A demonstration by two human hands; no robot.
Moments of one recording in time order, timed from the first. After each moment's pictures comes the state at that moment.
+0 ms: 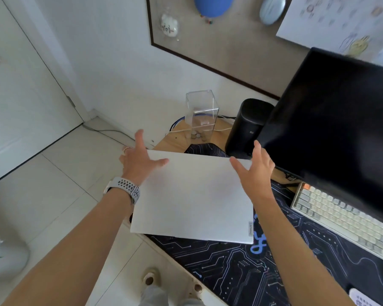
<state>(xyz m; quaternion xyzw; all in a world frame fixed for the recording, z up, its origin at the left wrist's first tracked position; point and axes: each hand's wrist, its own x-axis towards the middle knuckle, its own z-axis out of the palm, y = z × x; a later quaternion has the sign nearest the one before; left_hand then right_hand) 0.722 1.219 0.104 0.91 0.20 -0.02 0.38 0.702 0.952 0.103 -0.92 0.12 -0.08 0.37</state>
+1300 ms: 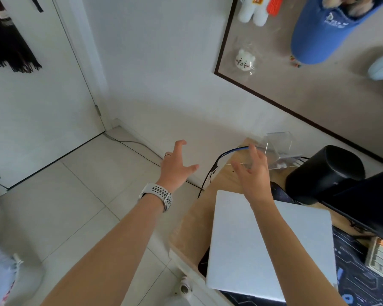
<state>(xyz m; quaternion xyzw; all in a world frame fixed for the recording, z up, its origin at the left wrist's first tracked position) 0.819 1.395 0.089 0.88 0.06 -0.01 0.47 0.801 1.200 0.127 -0.88 0.06 -0.06 0.46</state>
